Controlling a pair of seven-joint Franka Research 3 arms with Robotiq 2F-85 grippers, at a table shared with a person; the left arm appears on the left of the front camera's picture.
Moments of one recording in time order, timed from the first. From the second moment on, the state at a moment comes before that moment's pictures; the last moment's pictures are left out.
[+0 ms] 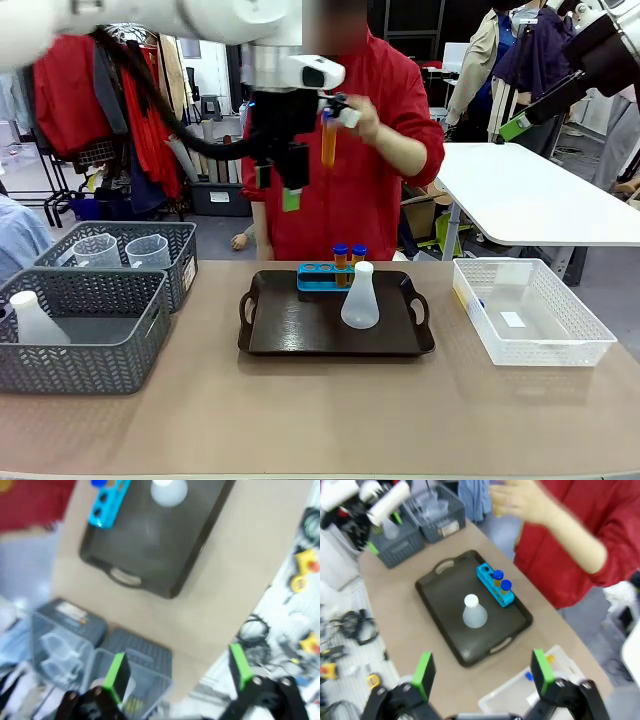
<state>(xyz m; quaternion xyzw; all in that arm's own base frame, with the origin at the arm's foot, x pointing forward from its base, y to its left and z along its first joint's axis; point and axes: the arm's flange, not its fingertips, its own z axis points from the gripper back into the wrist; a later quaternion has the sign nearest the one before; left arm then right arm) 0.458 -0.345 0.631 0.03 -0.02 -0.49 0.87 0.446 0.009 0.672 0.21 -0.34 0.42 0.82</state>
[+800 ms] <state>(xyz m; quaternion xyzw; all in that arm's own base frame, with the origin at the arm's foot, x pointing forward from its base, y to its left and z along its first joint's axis) 0.438 -0.304 0.616 0.02 -0.05 -0.46 0.89 0.446 0.009 0.672 0.21 -0.34 0.42 0.82</state>
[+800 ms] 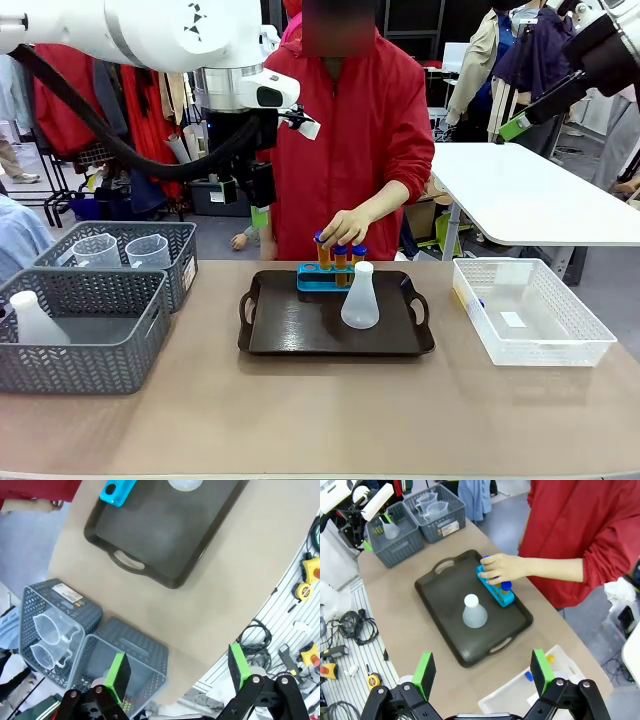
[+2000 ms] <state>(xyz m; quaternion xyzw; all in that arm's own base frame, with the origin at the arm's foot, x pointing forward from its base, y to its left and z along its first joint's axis) 0.448 -0.102 0.702 -0.04 -0.16 -0.15 0.98 0.446 0.009 0.672 0.21 -0.34 0.42 0.82</state>
